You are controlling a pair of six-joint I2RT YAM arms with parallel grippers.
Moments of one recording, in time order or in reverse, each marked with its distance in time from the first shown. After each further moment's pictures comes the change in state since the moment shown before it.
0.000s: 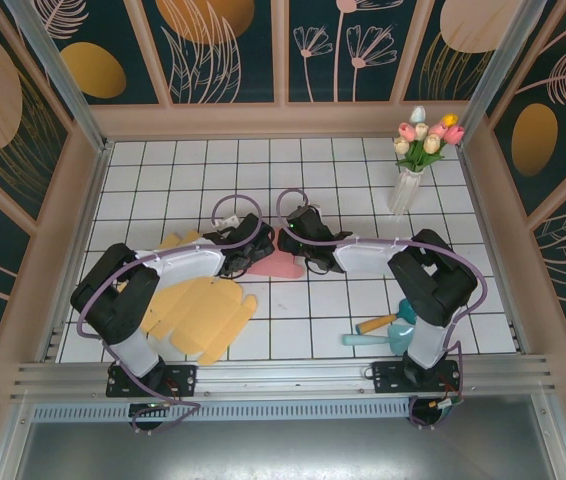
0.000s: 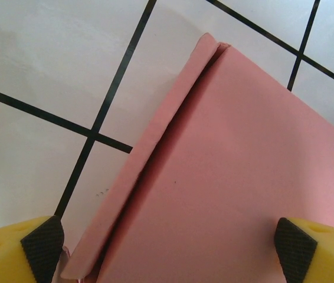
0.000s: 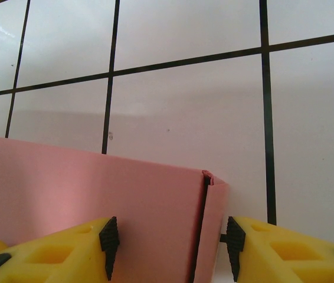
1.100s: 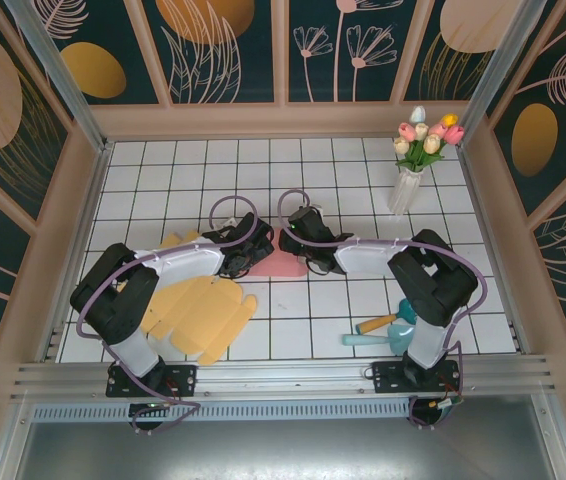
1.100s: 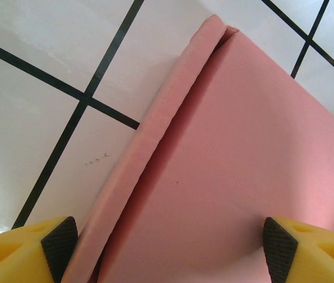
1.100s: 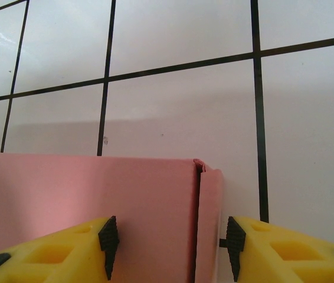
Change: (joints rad) left arm 0.006 -0.001 0.005 -0.015 0.087 -0.112; right arm -0.001 -0.005 -0.025 0.035 0.010 0.001
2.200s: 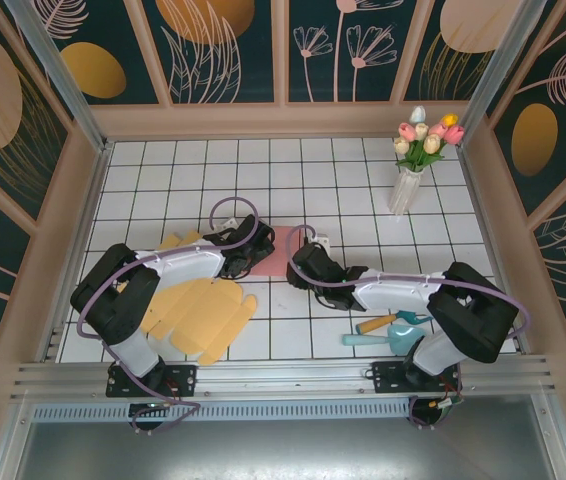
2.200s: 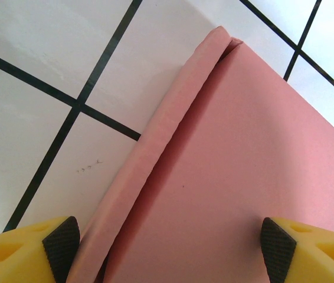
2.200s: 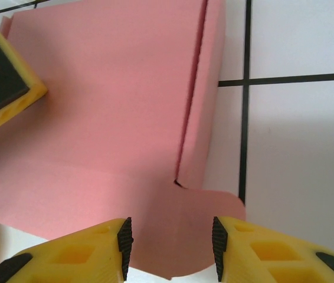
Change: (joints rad) left arm -0.006 0.000 -0.020 0.047 -0.034 -0.010; right arm 0.189 -0.281 -0.259 -0.037 0.095 0.081
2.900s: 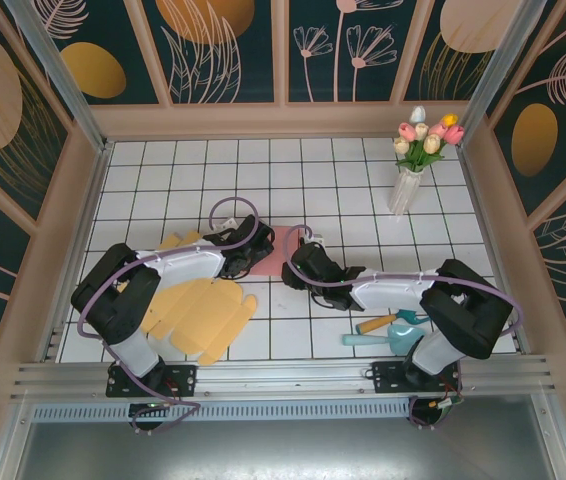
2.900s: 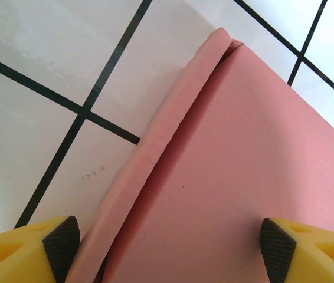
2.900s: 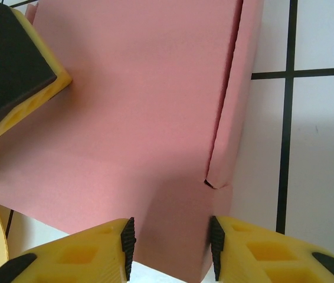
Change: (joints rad) left arm 0.000 0.005 -0.003 0.005 -0.015 0.001; right arm -0.004 0.034 -0.008 0.078 -0.071 -0.002
